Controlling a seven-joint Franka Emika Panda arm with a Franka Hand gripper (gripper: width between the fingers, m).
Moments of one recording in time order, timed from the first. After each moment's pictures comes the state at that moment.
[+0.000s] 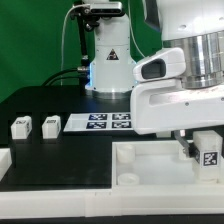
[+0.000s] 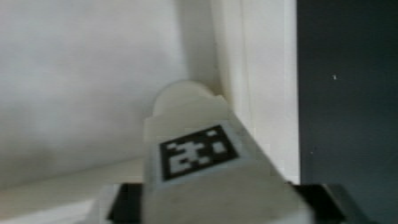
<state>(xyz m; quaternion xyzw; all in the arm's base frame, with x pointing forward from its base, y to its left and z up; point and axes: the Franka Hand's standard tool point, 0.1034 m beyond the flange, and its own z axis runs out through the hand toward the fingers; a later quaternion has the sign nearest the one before) 0.627 0.117 0.067 -0.99 0.12 -0.04 0.08</state>
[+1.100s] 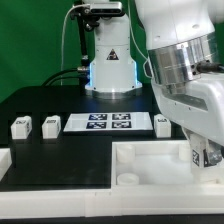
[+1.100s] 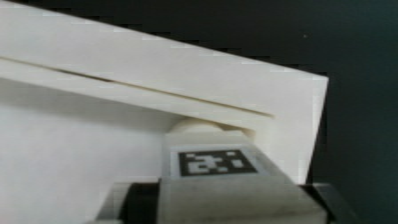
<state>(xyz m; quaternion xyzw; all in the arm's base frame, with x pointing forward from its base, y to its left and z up) 0.624 0.112 0.062 -0.79 0.60 0.03 0.13</state>
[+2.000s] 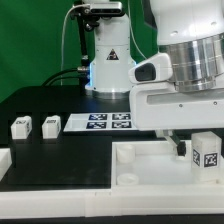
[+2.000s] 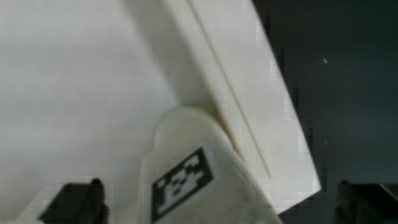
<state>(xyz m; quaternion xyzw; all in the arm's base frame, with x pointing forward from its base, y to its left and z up) 0.624 0.116 0.067 -0.99 0.12 -0.02 0.08</state>
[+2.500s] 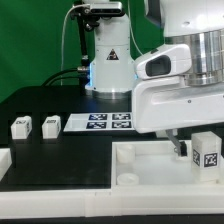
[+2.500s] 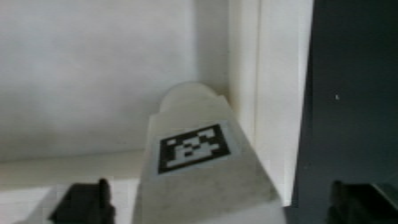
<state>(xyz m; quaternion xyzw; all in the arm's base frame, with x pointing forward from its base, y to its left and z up) 0.625 0.117 0.070 -1.00 0.03 -0.03 0.06</state>
